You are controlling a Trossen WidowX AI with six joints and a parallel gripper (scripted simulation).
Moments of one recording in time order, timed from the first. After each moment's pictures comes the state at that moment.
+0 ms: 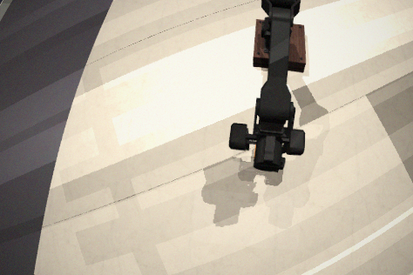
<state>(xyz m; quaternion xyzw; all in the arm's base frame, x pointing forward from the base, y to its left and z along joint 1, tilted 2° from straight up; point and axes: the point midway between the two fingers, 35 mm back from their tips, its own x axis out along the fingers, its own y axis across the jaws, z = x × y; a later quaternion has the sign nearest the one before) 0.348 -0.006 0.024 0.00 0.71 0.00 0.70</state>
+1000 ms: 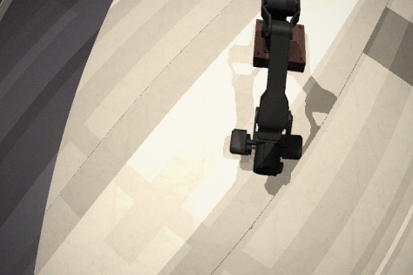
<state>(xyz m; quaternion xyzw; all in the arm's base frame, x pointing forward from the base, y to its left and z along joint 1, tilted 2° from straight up) 0.346 -0.006 -0.016 0.00 0.71 0.00 0.70</state>
